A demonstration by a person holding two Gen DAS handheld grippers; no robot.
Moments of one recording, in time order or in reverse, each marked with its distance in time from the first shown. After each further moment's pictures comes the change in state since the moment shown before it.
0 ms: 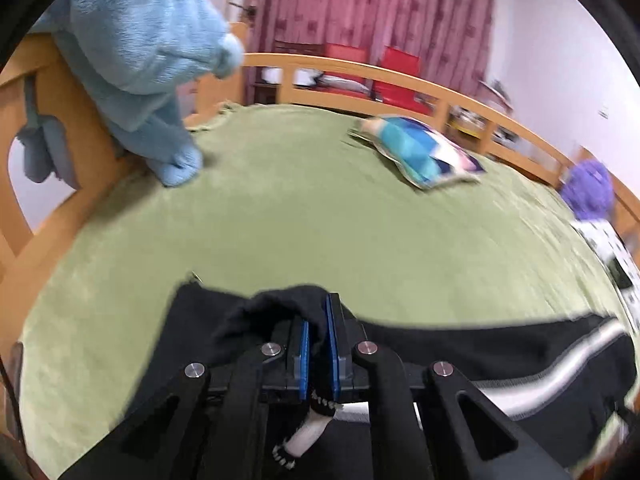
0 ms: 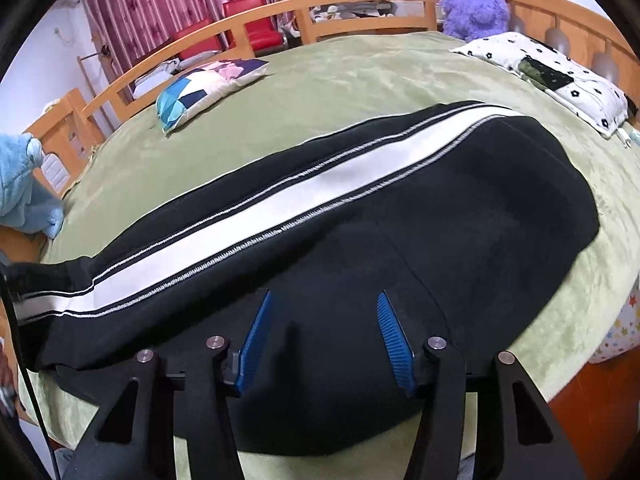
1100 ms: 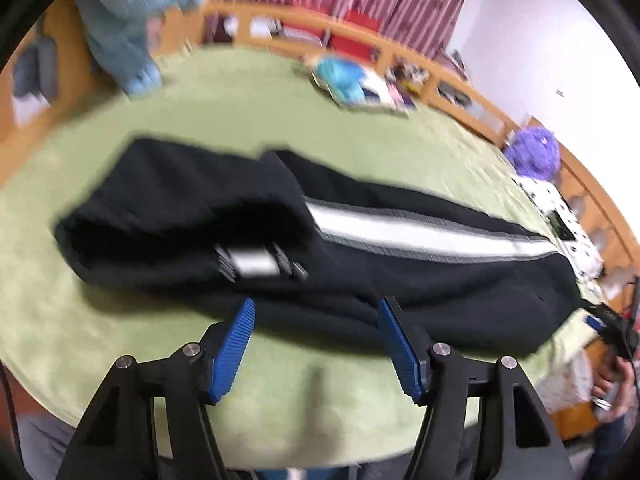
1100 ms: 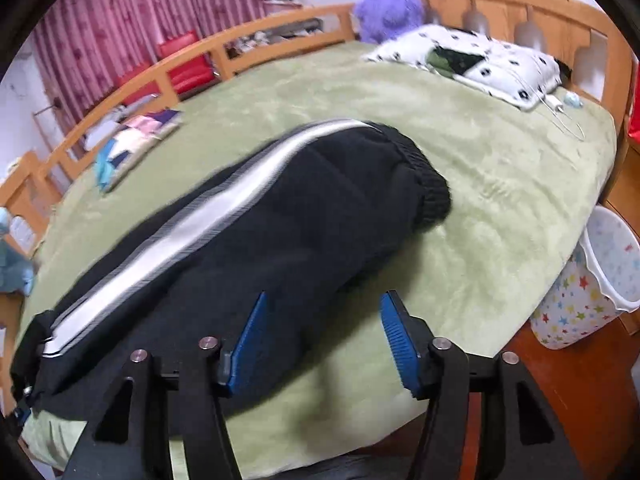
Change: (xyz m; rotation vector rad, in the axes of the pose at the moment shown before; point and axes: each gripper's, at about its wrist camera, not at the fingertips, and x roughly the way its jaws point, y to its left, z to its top) left arm -0.100 -0.037 -0.148 0.000 0.132 -0.201; right arm -0.047 -0.153 0.010 0.162 -0.091 -0.095
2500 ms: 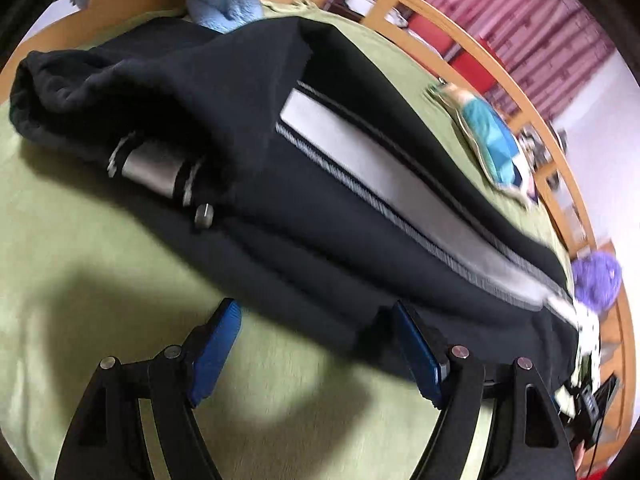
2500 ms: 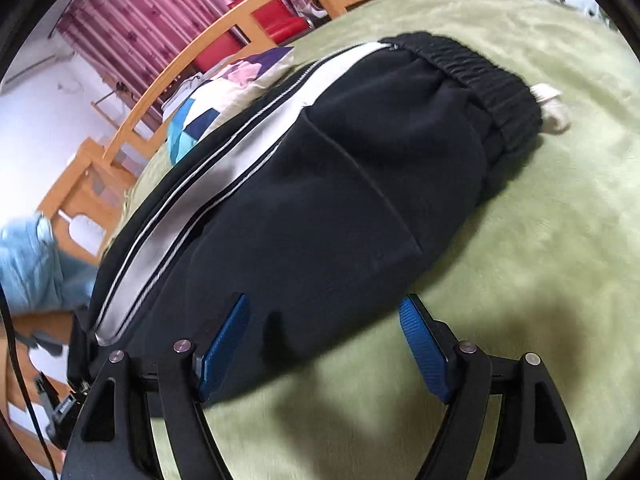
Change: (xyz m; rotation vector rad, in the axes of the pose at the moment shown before) left arm 0.197 0.141 0.140 -0.438 0.067 0.099; right arm 0.242 0.231 0.080 0.017 0.204 0.396
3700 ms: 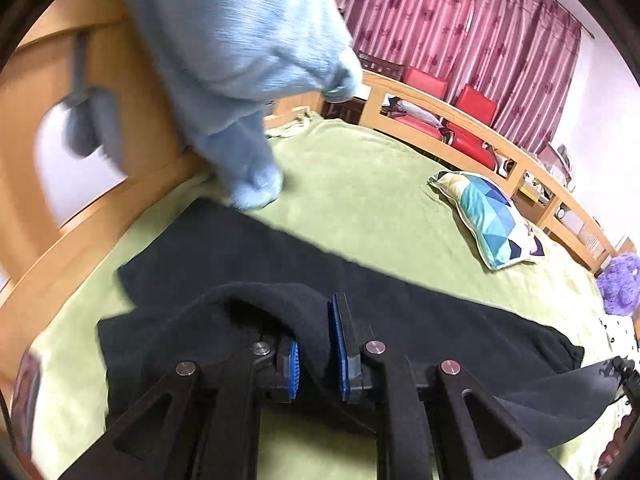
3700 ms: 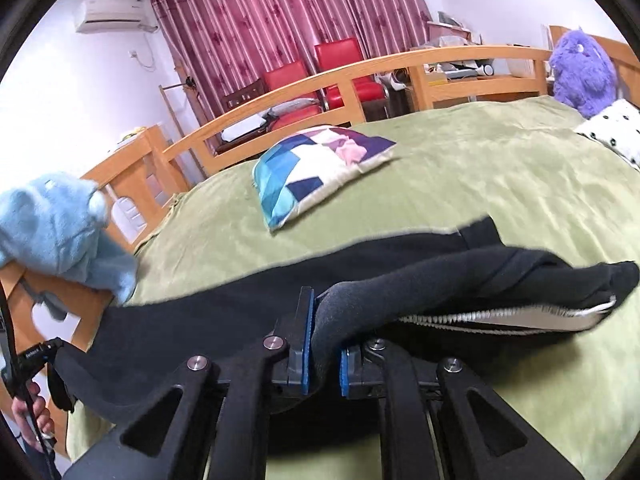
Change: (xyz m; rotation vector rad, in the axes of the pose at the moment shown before) left arm -0.113 -0.028 0.101 0.181 -0.280 0.127; right arm -0.083 0.147 0.040 -0.298 -0.206 0.024
